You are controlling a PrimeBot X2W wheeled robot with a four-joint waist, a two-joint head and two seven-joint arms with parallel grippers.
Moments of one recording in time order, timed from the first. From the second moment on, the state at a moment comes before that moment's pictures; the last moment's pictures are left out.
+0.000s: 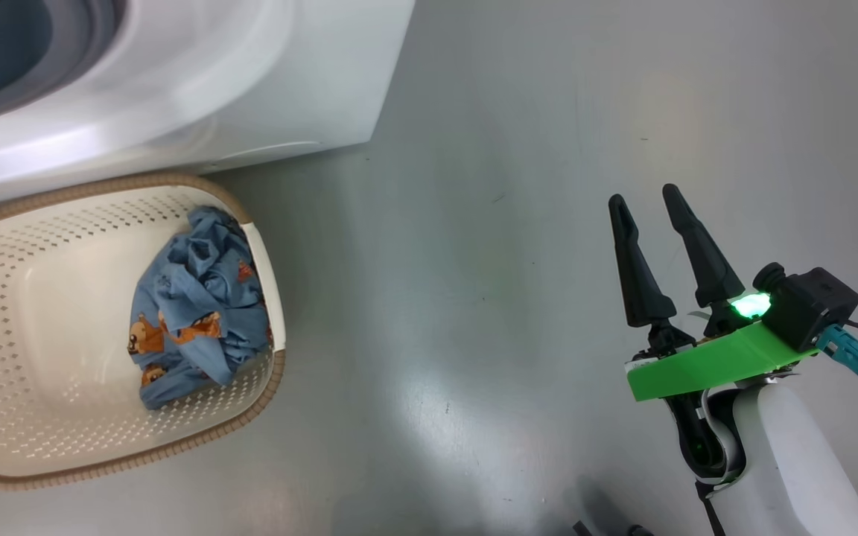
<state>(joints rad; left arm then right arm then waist) -1.11 0.42 -0.10 0.59 -0.64 -0.13 -0.26 -0.37 -0.06 0.12 0.15 0.40 0.13 -0.26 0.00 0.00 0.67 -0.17</state>
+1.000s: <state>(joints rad) -0.89 0.39 -0.22 0.70 -0.69 -0.13 -0.26 -0.36 -0.08 0.11 0.17 0.40 0.13 -0.26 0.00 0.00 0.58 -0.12</state>
